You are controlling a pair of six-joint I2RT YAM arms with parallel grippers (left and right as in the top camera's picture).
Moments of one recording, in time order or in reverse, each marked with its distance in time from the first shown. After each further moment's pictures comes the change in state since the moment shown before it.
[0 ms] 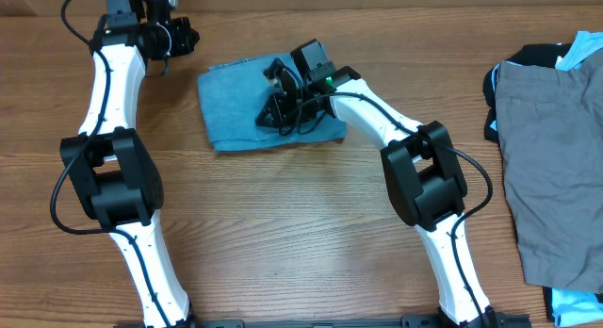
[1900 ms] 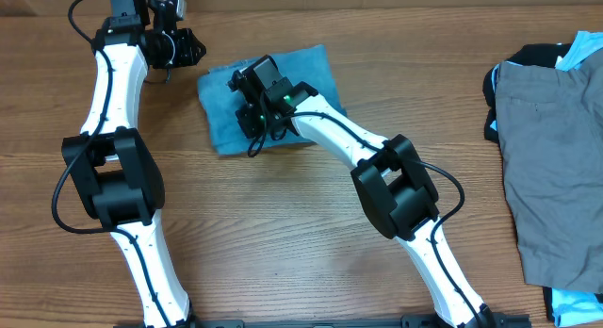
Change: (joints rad) left arm -0.006 0.000 -0.001 -0.129 -0.014 0.088; right arm 0.152 0.070 0.117 -0.078 0.518 -0.119
